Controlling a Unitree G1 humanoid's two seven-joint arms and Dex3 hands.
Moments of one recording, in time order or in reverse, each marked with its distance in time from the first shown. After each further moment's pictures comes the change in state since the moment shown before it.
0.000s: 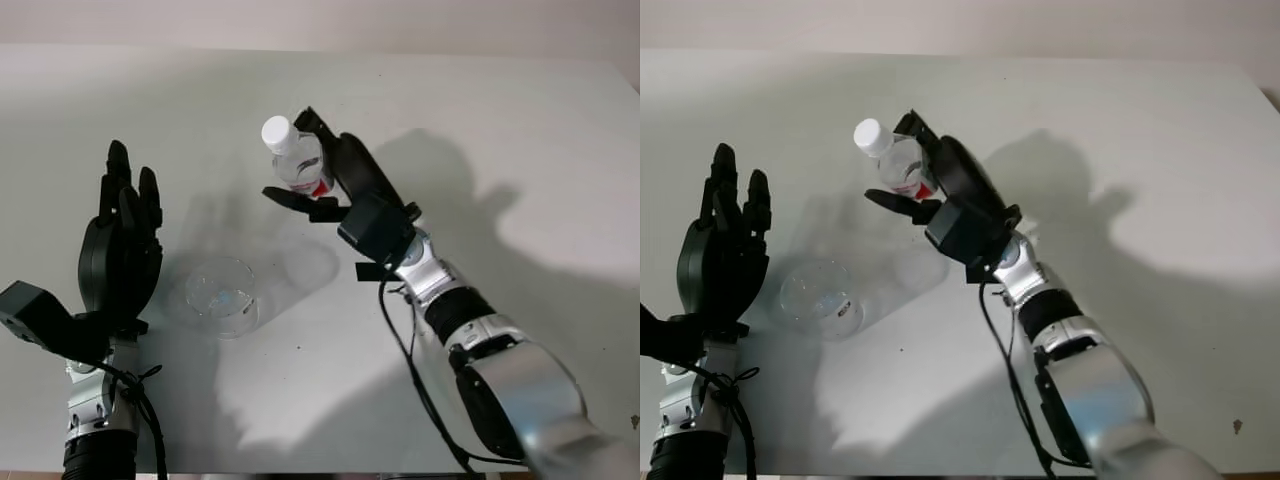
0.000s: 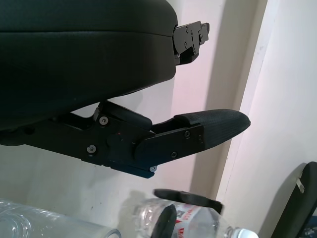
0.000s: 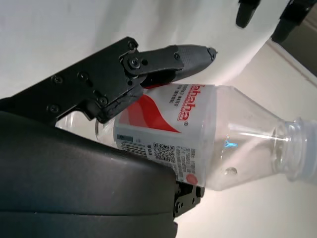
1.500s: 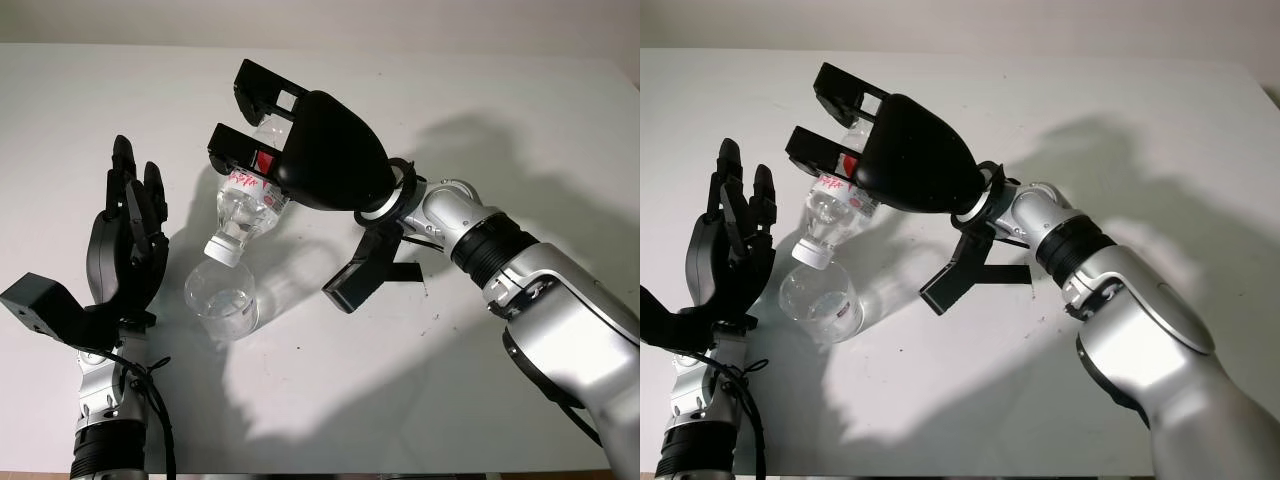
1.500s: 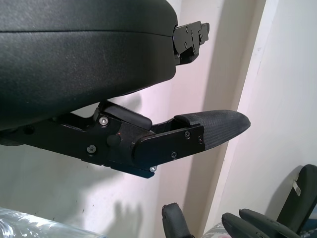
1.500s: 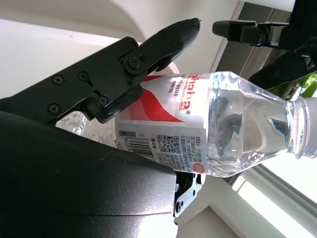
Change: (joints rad) left arm -0.040 -0.016 -0.006 0.036 0.015 -0.018 0.025; right arm -0.212 -0.161 0.553 -0.191 -0.780 0.205 -0.949
